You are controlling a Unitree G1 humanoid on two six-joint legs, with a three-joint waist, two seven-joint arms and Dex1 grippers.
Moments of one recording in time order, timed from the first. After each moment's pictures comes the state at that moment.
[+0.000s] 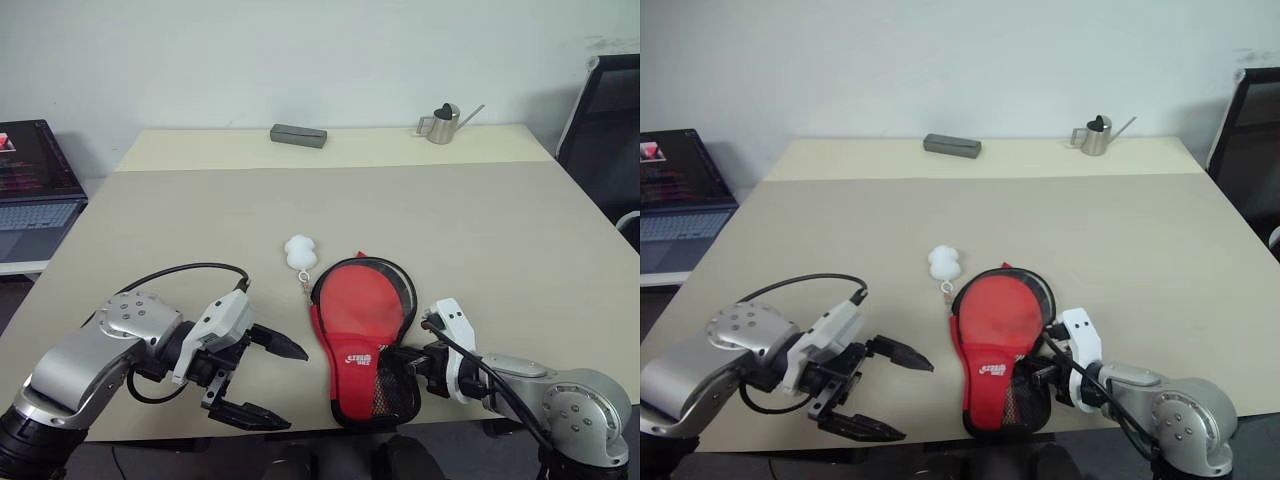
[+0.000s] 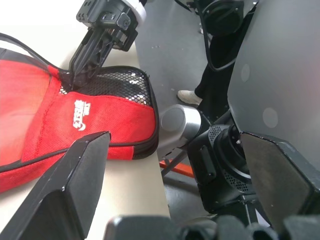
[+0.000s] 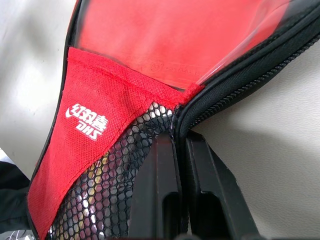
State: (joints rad) left arm -0.18 1.00 -0.04 -0.46 -0.66 0.56 -1.45; right arm -0.13 -0.25 -0.17 -0.68 0.91 1.60 0.04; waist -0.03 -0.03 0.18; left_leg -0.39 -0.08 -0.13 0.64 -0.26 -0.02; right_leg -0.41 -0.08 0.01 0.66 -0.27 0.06
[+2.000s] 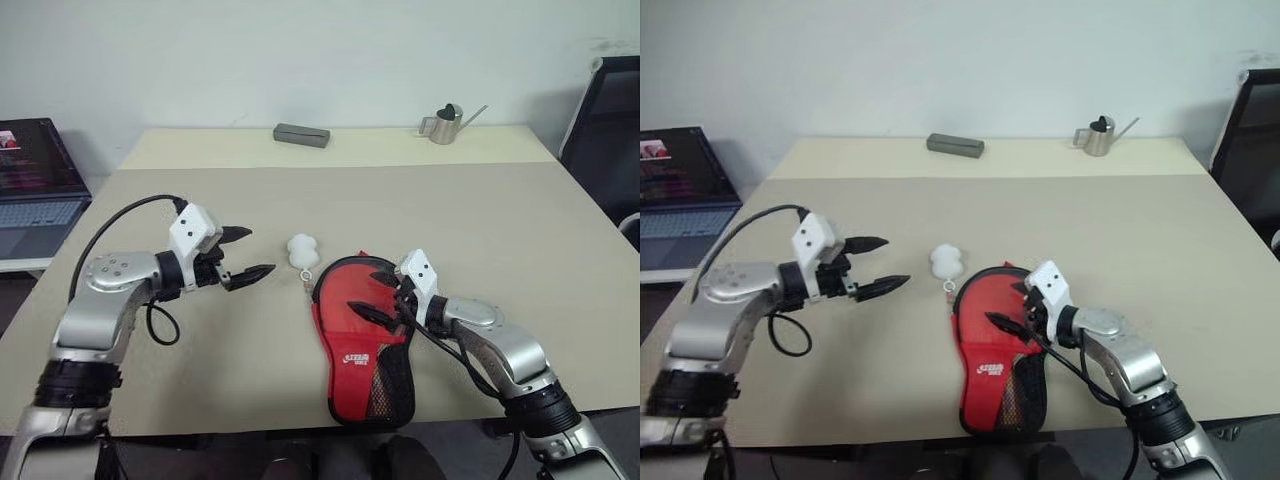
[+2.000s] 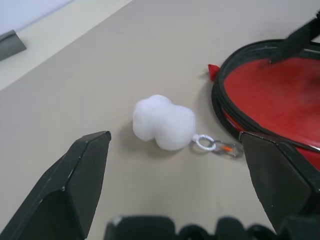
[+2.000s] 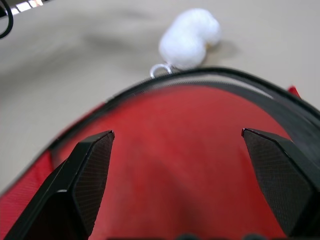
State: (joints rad) left arm -0.48 0.77 0.05 0.10 -0.33 0.35 -0.99; right arm -0.37 -0.39 0.25 -0.11 0.33 0.51 0.63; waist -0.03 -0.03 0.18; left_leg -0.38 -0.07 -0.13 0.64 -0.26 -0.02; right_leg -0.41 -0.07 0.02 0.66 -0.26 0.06
